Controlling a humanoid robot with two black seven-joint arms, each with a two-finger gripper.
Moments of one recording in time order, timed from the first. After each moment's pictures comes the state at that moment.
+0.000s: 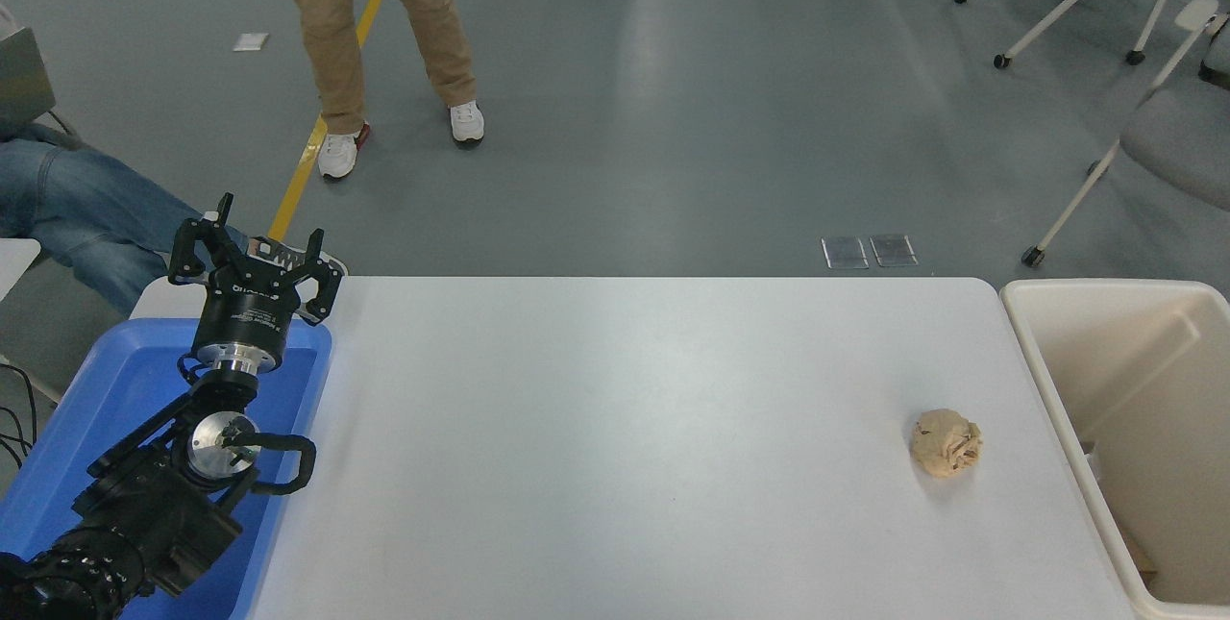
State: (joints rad) left arm -0.61 0.21 -0.91 -0.40 -0.07 -0.57 -0.53; right arm 1.02 -0.74 -0.65 0.45 0.28 0.17 -0.04
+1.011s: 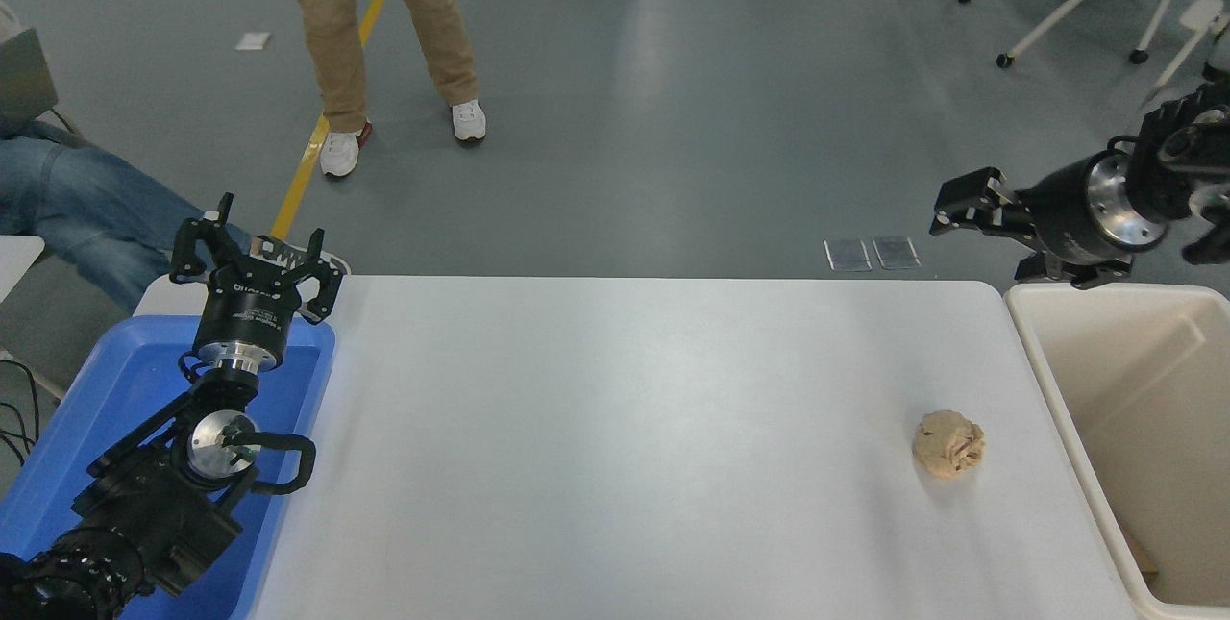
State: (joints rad) left arm -0.61 0.21 -0.91 -0.40 -0.07 -0.57 -0.53; right arm 2.09 -0.61 -1.26 1.38 -0.05 0.44 -0.04
